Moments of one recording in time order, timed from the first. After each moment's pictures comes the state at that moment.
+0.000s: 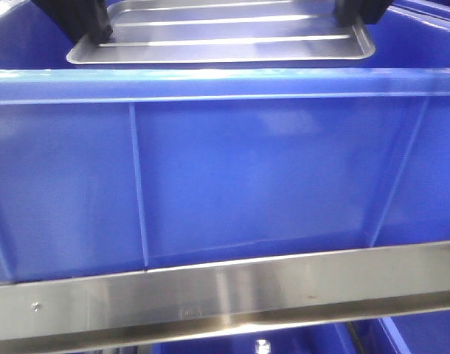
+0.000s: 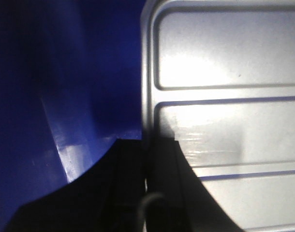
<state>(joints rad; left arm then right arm) -0.58 1.59 -1.54 0.06 1.06 -0.40 0.51 1.52 -1.48 -0.18 1.04 0.45</state>
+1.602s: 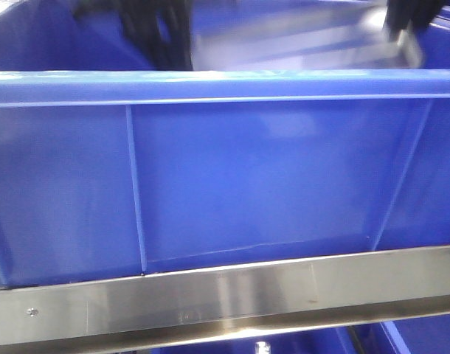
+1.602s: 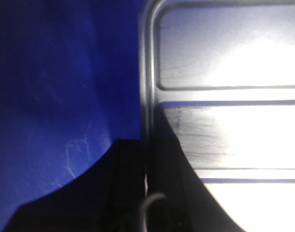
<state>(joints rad) -0.62 1.95 -1.80 0.06 0.99 -0.38 0.35 1.65 -1.49 -0.20 1.00 0.36</state>
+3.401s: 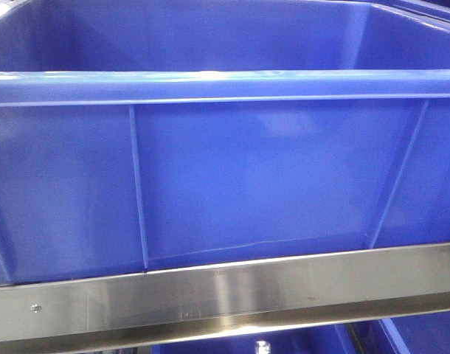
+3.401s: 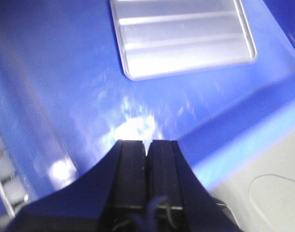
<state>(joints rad) -0.77 0.97 -1.02 0.13 0.87 -0.37 0.35 0.62 -0.79 -0.18 0.91 0.33</state>
